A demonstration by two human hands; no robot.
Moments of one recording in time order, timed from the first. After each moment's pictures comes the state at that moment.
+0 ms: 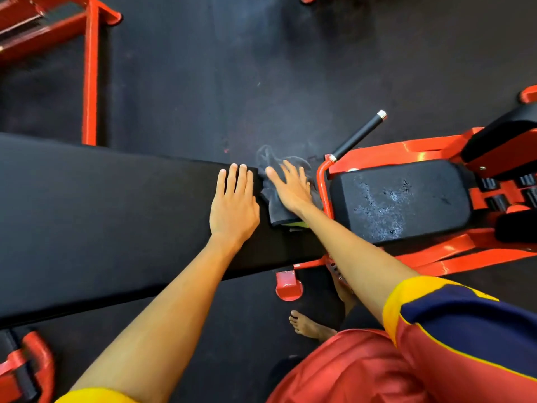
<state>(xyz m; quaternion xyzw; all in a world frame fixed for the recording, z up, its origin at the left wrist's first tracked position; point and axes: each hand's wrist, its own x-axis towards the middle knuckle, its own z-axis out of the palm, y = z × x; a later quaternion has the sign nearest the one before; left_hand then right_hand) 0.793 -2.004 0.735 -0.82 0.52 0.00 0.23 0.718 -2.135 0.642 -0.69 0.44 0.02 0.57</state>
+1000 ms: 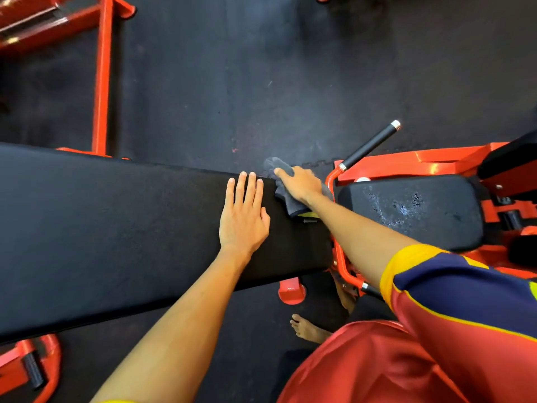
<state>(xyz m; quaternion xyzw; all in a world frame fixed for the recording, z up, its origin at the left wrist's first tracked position) 0.794 -2.011 0.729 -0.83 0.50 0.01 0.25 0.755 -2.180 0.630 -0.76 0.44 0.11 0.46</state>
